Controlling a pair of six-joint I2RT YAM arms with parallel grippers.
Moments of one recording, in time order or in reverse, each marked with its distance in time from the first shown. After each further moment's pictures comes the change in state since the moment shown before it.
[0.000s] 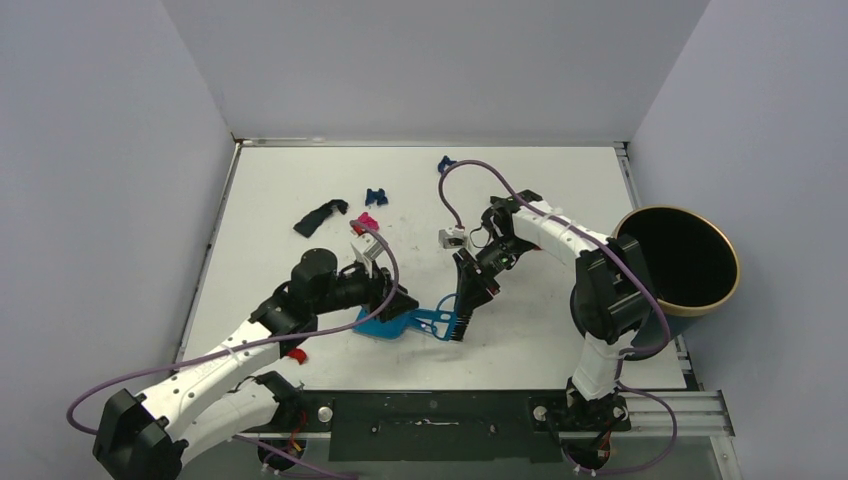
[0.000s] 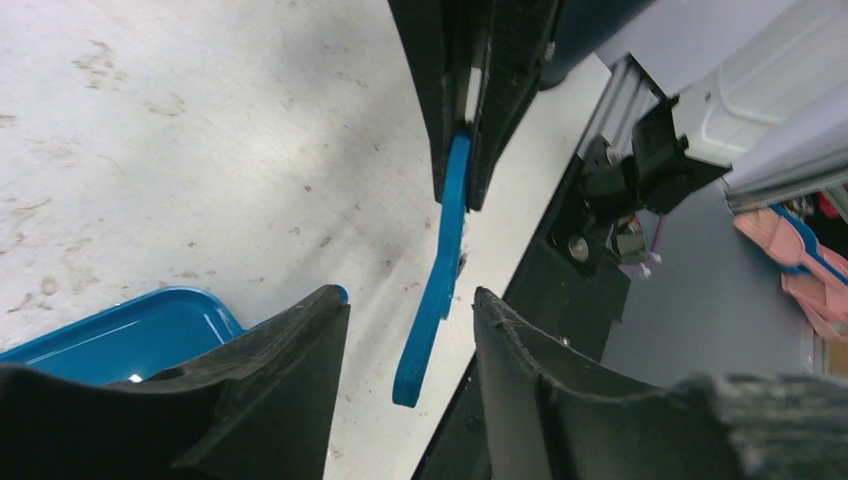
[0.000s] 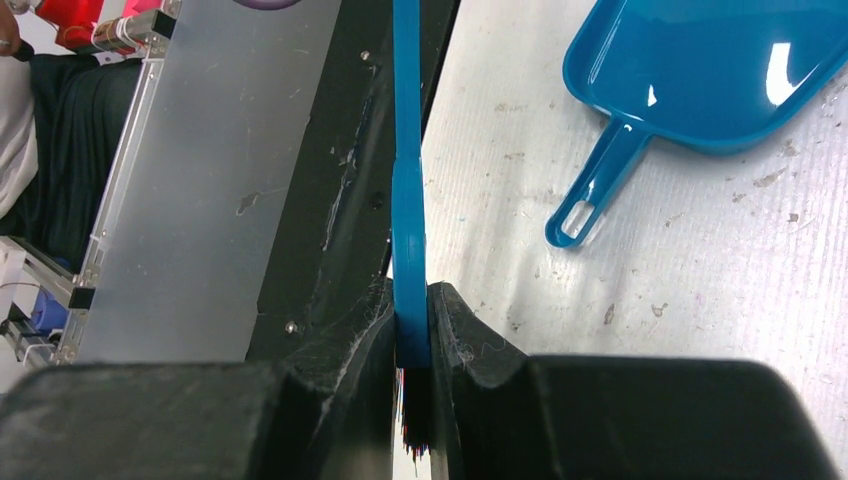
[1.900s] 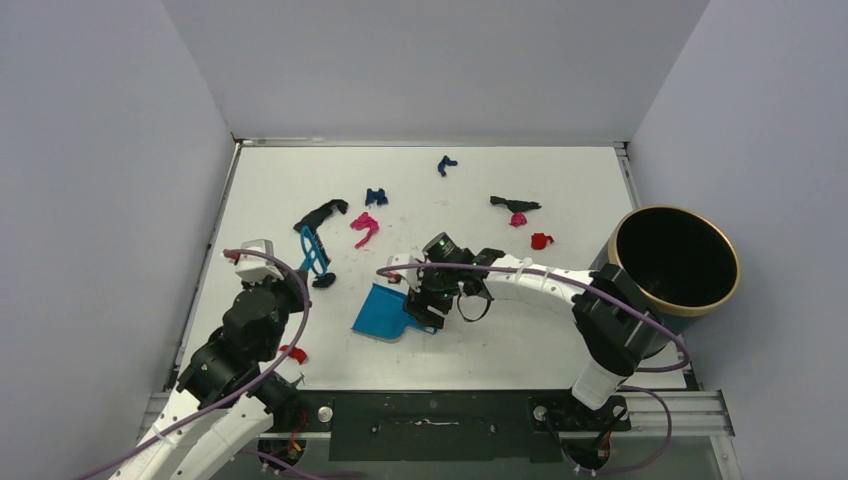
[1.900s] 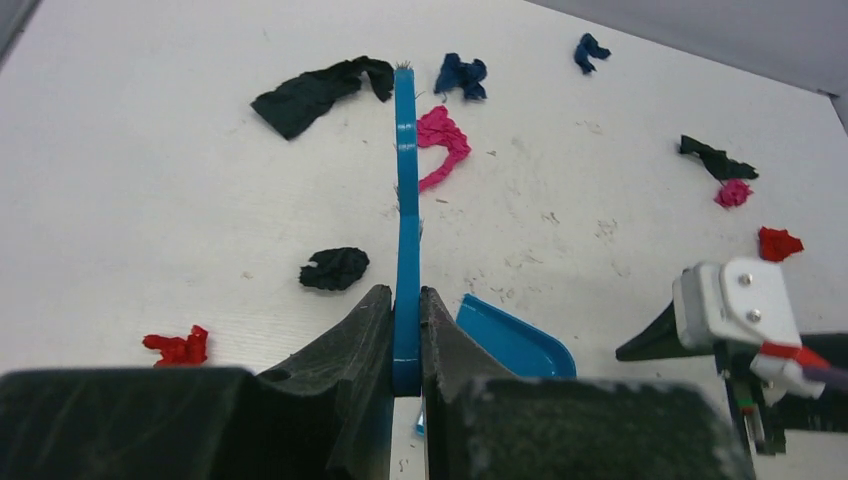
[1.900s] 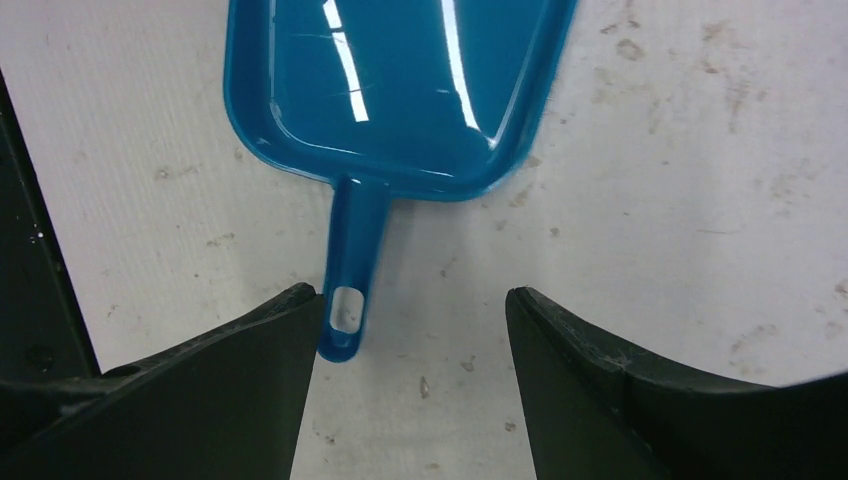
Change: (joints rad) left arm 0.032 -0.488 0.052 -0.529 -0.994 -0.064; right arm 0.369 -0.163 -0.273 0.993 0.782 0.827
